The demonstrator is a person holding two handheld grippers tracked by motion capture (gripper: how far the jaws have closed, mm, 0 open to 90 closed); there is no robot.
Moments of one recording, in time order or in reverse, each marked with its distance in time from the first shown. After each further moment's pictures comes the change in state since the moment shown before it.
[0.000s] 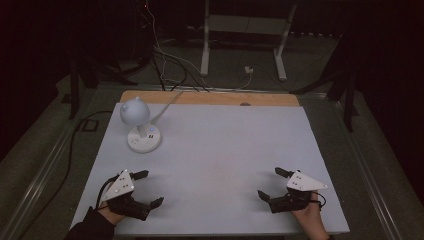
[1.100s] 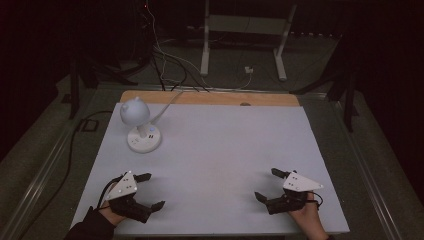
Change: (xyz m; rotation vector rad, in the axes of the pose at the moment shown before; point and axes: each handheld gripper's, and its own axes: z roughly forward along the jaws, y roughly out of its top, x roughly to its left) left arm -0.001 -0.002 0.004 0.045 -0.050 0.009; right arm 0.005 -0.001 0.007 0.012 0.029 -0.022
